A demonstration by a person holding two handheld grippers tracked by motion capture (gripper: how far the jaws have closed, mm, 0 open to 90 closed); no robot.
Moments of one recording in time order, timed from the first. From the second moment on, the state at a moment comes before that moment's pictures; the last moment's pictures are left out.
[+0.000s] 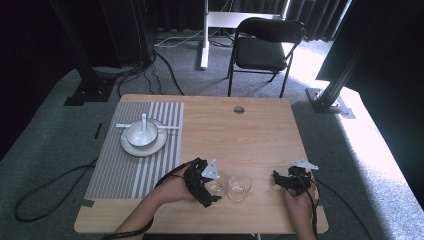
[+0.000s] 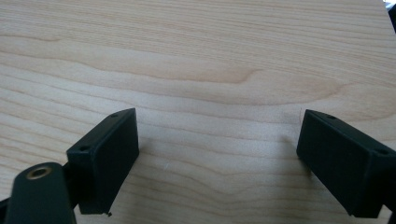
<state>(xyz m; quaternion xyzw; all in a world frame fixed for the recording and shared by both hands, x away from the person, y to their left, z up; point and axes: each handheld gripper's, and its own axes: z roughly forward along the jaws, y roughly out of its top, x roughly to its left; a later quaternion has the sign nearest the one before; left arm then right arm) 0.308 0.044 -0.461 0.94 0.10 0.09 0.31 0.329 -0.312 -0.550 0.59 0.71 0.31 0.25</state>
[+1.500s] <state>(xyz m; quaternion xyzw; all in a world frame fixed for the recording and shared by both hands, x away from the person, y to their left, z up) 0.316 0.020 -0.470 0.96 0.13 0.09 0.24 0.329 -0.312 -0.550 0.59 0.71 0.31 0.25</state>
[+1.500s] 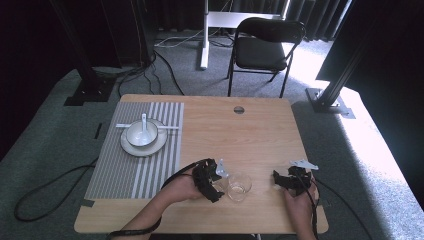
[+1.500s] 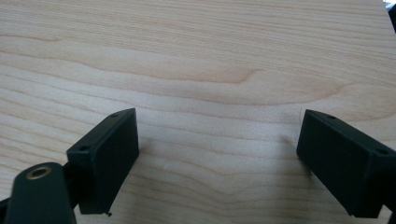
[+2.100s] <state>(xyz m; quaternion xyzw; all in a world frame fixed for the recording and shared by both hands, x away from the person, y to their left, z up) 0.318 0.021 -0.459 0.95 0.14 0.10 0.25 0.329 -0.312 -0.550 0.59 0.71 0.31 0.25</state>
